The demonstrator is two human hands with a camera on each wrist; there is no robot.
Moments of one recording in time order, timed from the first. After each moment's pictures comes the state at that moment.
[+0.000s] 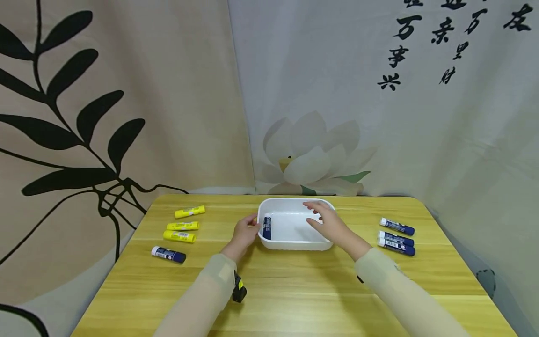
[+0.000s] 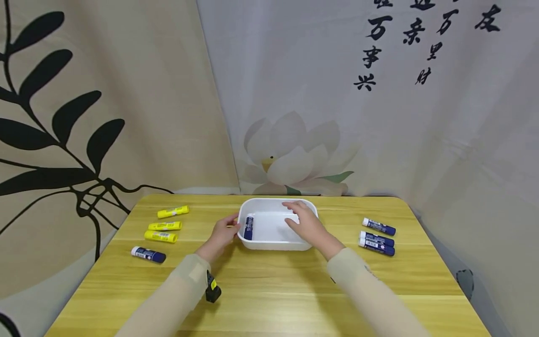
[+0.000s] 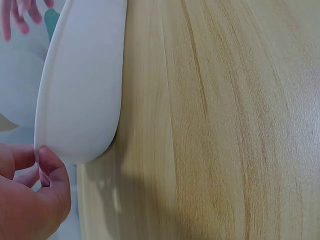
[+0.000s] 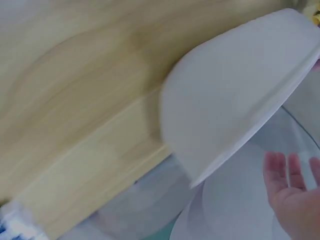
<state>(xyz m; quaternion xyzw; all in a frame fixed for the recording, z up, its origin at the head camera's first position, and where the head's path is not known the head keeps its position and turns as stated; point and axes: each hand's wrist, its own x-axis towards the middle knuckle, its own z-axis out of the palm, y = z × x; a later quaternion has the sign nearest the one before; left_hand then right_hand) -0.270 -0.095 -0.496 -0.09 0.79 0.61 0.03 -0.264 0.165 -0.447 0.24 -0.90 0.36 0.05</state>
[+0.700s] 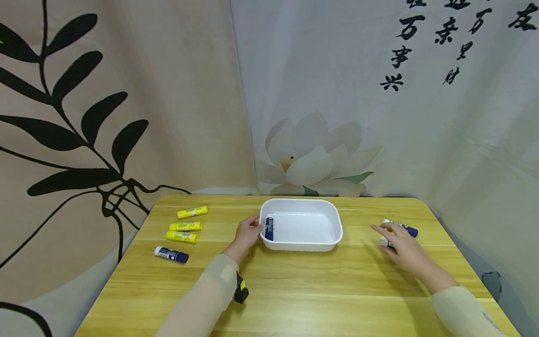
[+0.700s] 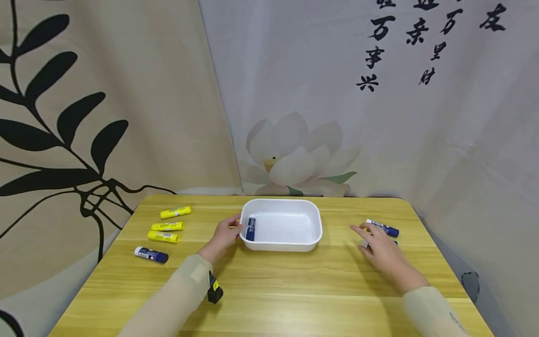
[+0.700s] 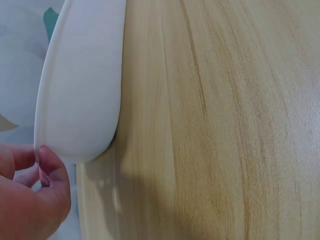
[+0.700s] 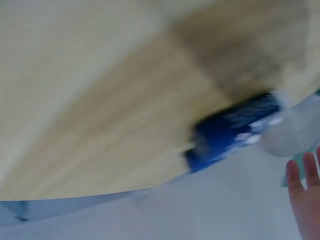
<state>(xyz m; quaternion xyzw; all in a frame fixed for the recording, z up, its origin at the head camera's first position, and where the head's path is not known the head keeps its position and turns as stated) -0.271 -0.096 -0.499 -0.10 0.79 0.61 0.03 -0.212 0.336 -0.489 0.26 -0.94 0.11 0.18</state>
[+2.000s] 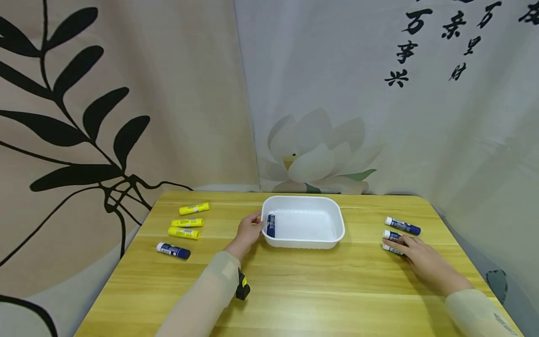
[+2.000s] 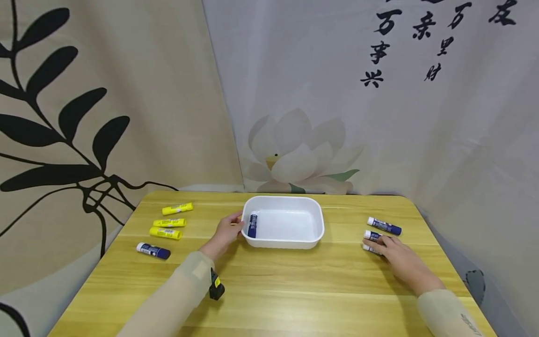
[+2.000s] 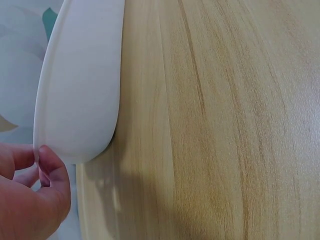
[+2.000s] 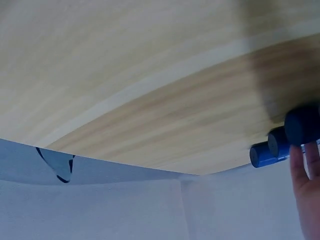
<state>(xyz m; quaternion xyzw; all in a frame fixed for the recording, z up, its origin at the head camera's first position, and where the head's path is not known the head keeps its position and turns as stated) -0.269 -0.096 -0.494 -0.10 0.78 0.61 0.04 -0.199 0.384 -0.512 0.26 -0.96 0.05 0.08</state>
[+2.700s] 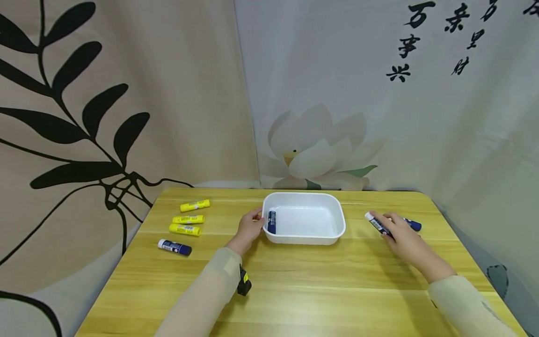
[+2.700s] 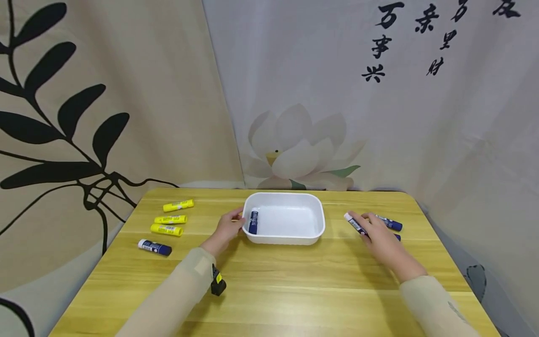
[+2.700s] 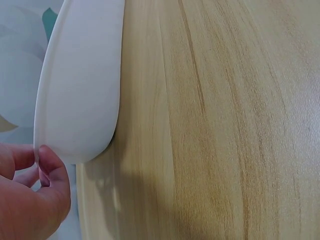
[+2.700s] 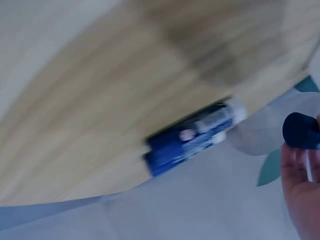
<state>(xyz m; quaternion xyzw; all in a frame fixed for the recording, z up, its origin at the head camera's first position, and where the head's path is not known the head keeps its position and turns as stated) -0.270 -0.096 -0.494 -0.10 0.79 0.61 0.04 -0.217 0.324 -0.472 0.24 -0.95 0.14 0.13</state>
